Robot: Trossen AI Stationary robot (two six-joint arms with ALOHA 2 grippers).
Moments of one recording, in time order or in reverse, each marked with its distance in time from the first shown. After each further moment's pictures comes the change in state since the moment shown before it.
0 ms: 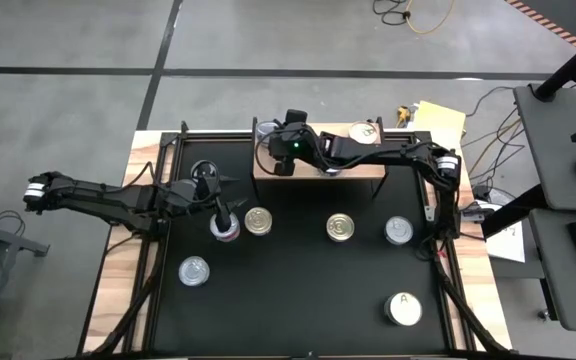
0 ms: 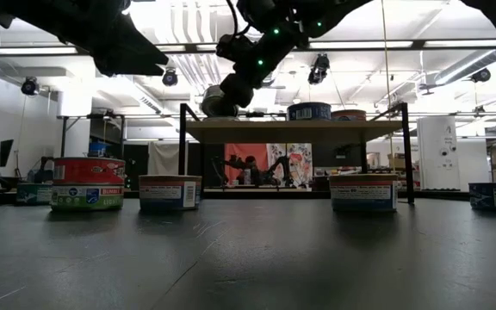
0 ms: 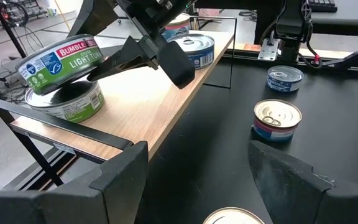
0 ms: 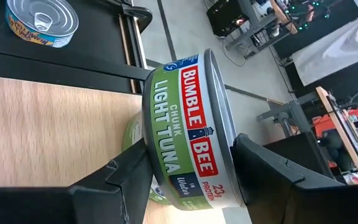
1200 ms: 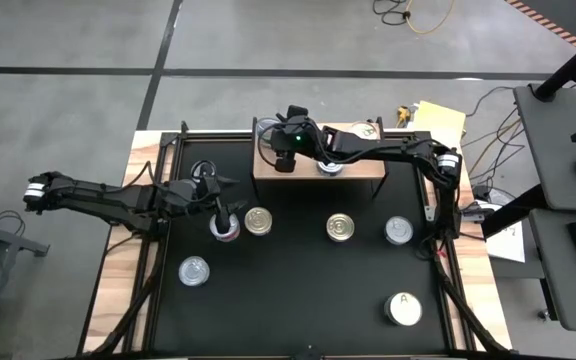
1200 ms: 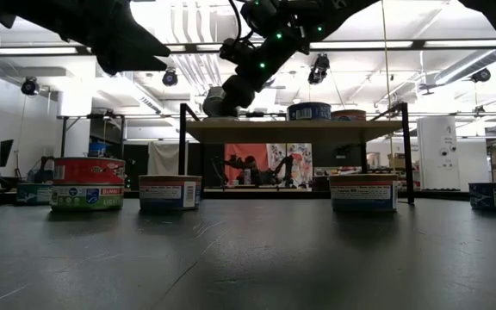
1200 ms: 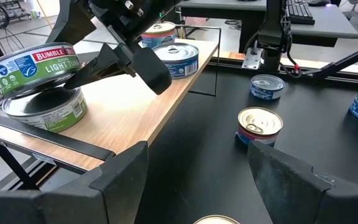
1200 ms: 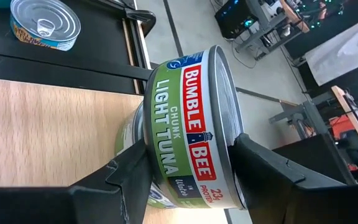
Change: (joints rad) left arm 0.000 0.000 0.000 0.037 0.056 -0.002; right arm -0.042 0.001 -0.001 -0.002 -0.087 0.022
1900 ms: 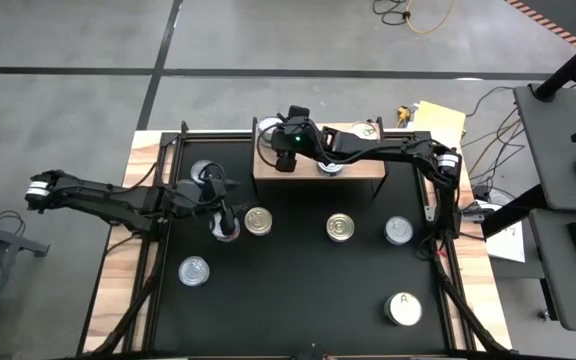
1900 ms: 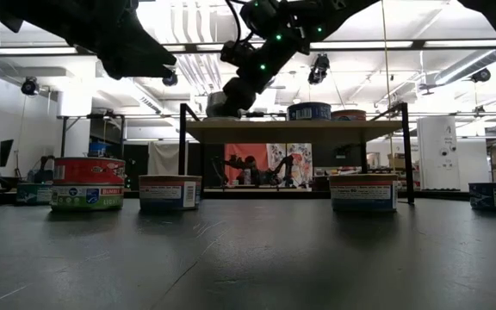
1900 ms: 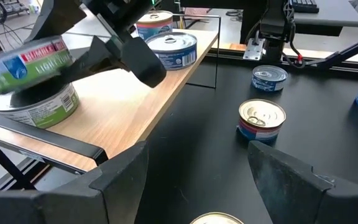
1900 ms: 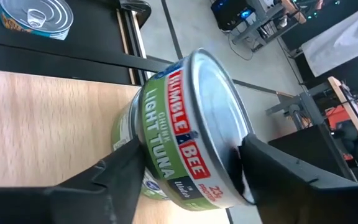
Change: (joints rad) left arm 0.000 0.069 0.000 0.037 0.000 0.001; right arm 0.000 0.000 -0.001 -0.013 0.035 0.015
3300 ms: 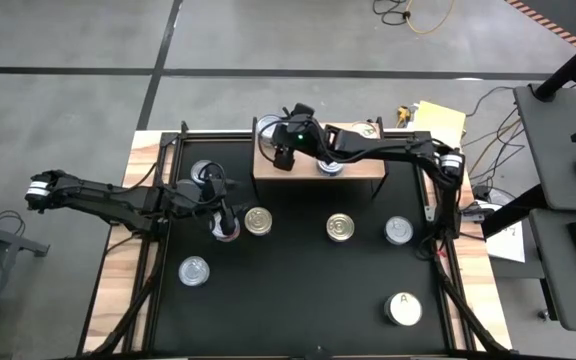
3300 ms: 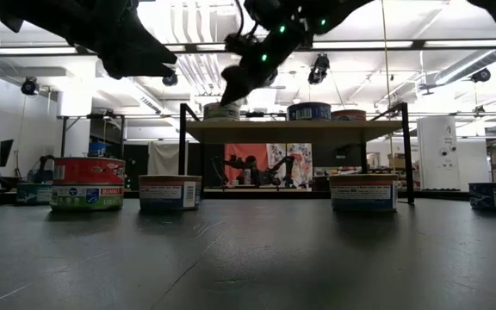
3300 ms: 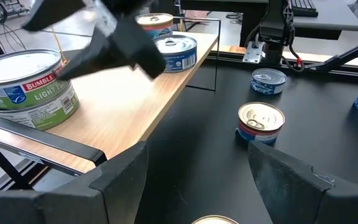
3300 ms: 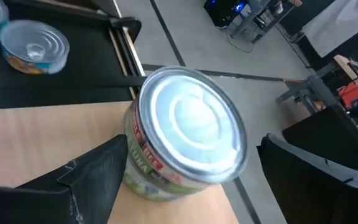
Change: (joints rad) left arm 0.000 0.000 0.000 0.009 0.000 -0.008; right arm 0.009 -0.042 0.000 -0.020 0.000 0.160
